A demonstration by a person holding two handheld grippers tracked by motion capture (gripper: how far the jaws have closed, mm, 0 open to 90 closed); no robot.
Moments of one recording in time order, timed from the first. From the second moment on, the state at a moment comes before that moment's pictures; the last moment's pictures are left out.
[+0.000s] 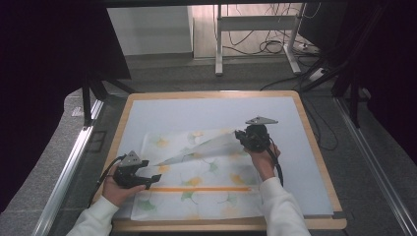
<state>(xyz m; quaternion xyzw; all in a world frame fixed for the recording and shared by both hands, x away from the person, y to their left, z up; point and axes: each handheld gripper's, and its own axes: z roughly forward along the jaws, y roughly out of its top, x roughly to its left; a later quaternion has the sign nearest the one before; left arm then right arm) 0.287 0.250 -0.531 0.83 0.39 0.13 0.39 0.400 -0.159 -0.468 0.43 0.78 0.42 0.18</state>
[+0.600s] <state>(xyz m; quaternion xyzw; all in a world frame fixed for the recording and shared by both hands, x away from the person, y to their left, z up) 0.286 0.249 -0.531 0.83 0.39 0.13 0.39 0.414 -0.167 -0.473 0.45 0.76 0.42 0.18</state>
